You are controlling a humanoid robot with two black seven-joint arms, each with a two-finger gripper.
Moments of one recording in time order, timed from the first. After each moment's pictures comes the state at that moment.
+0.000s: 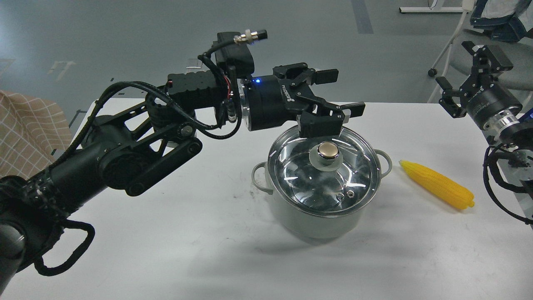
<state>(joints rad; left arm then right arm) -0.91 0.25 -0.67 -1.41 2.11 -0.25 -0.41 0.87 -0.48 0.41 0.47 -0.13 0.49 0.49</state>
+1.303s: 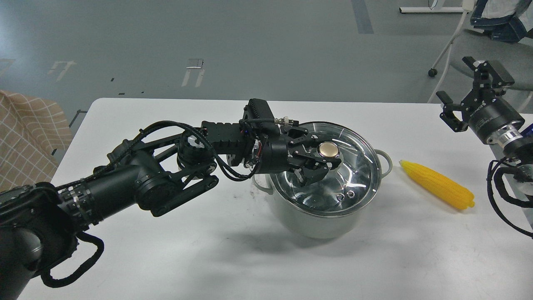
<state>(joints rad) -0.86 0.17 -0.50 -1.16 2.18 -0.19 -0.42 0.80 -0.53 0.43 0.57 -0.13 0.49 0.49</state>
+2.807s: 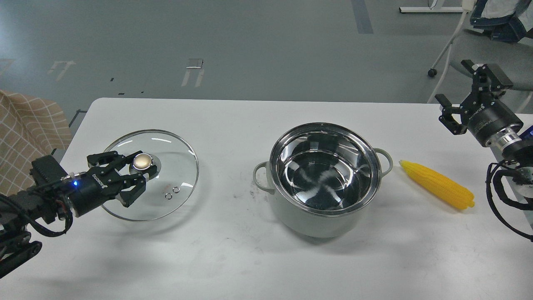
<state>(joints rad) -0.28 0.80 -0.59 -1.02 2.04 0.49 -0.49 0.79 -0.52 0.43 0.57 -0.13 0.49 0.49</state>
